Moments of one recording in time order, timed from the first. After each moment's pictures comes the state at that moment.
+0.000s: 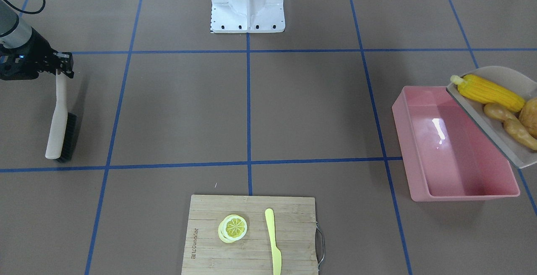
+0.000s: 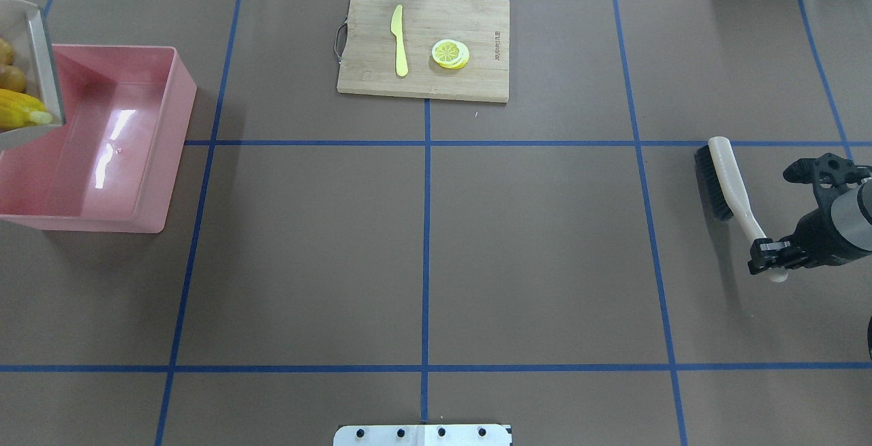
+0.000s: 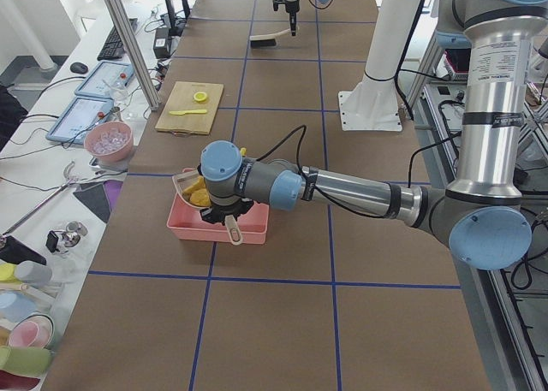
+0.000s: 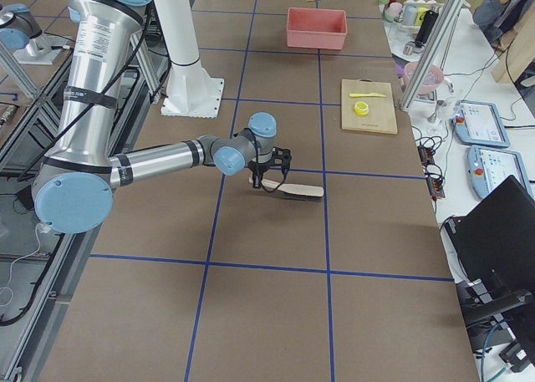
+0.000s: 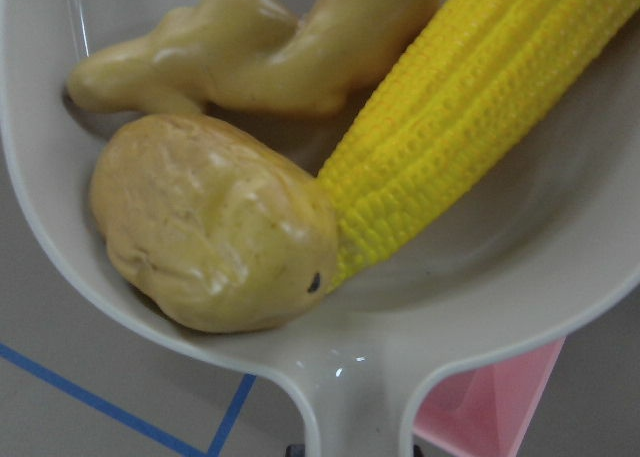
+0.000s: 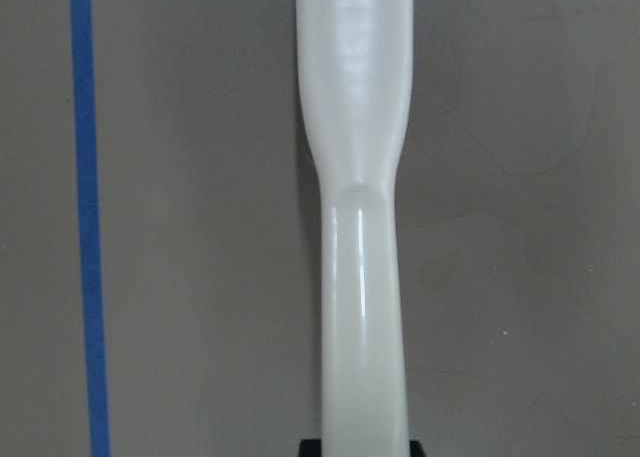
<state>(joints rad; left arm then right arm) -1.51 -1.58 -1.71 -1.66 -2.47 0.95 0.83 -1.80 1.97 -1.18 2.20 0.90</state>
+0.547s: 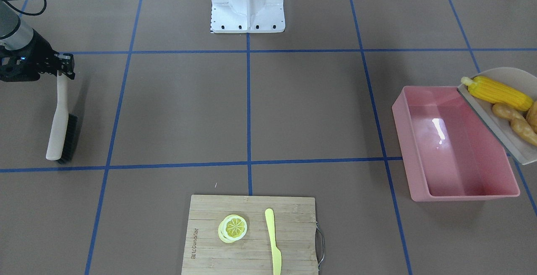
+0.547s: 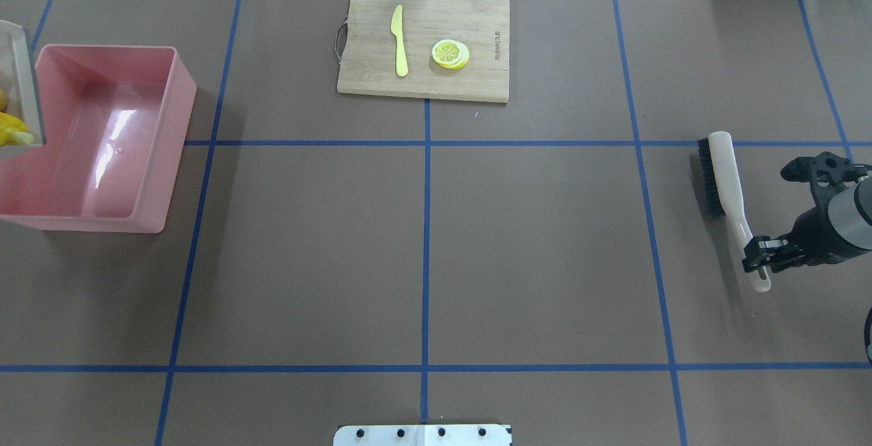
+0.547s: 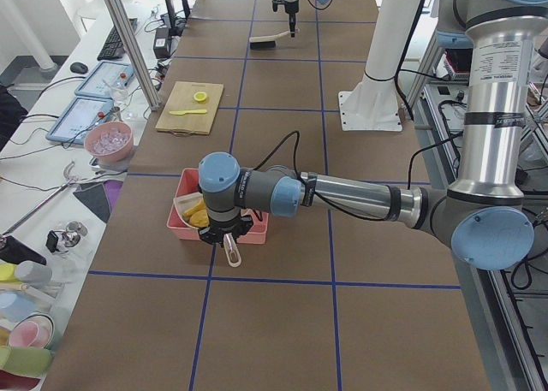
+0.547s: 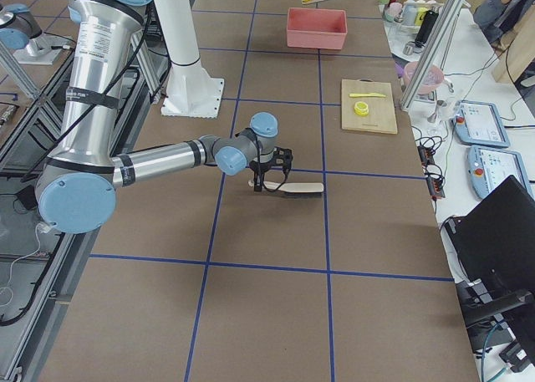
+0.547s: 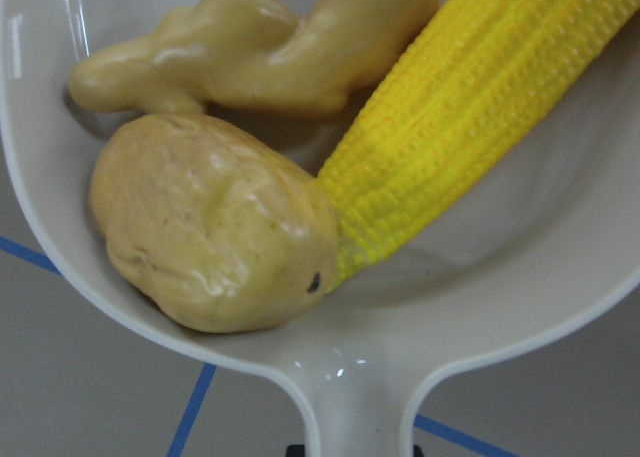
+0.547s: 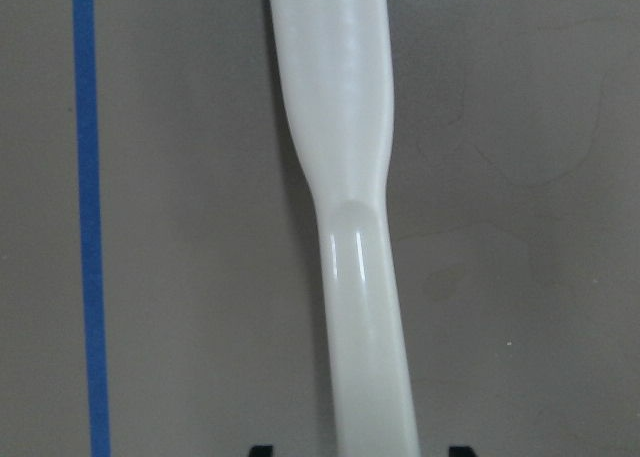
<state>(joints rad) -1.52 -1.58 -1.72 -1.58 -2.31 1.03 0.83 -1.79 1.96 -1.18 2.19 0.91</state>
